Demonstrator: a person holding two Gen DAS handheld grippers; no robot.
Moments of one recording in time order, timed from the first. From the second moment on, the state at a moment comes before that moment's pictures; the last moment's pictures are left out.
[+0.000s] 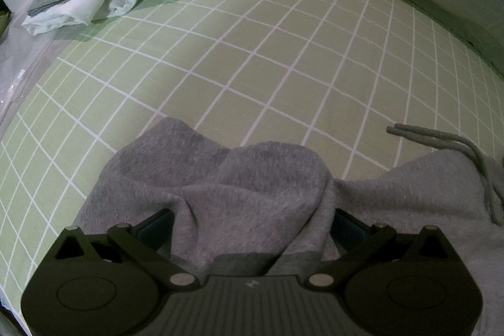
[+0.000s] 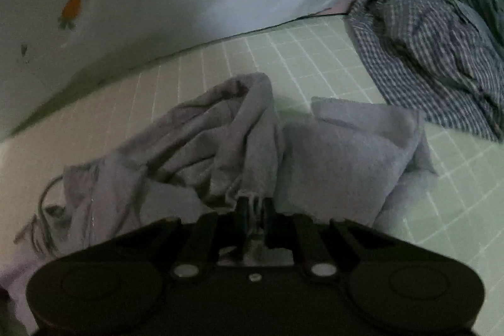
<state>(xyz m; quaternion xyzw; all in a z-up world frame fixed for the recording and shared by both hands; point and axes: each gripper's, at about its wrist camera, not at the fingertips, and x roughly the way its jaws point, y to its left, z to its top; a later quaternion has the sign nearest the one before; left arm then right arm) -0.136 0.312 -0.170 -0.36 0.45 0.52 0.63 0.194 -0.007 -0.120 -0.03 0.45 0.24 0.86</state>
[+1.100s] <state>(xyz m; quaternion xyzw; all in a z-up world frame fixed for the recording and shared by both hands) -0.133 0.317 -0.173 -0.35 0.44 0.53 0.64 0.270 0.152 0.006 -0.04 0.16 0.36 0.92</state>
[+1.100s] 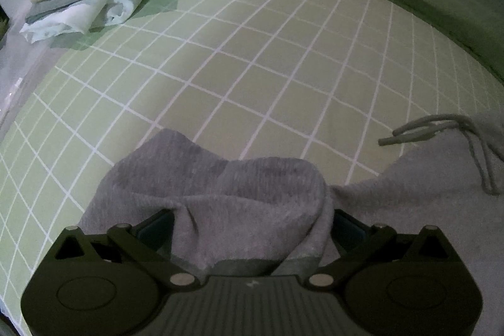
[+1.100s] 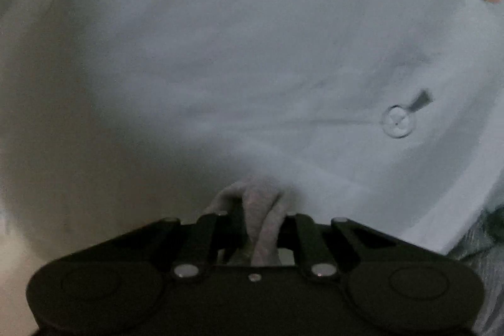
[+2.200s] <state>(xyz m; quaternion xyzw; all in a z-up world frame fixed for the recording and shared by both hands) -0.114 0.285 -0.112 -0.34 0.38 0.52 0.69 0.141 -0.114 -0.095 -0.05 0.40 0.15 0.90</state>
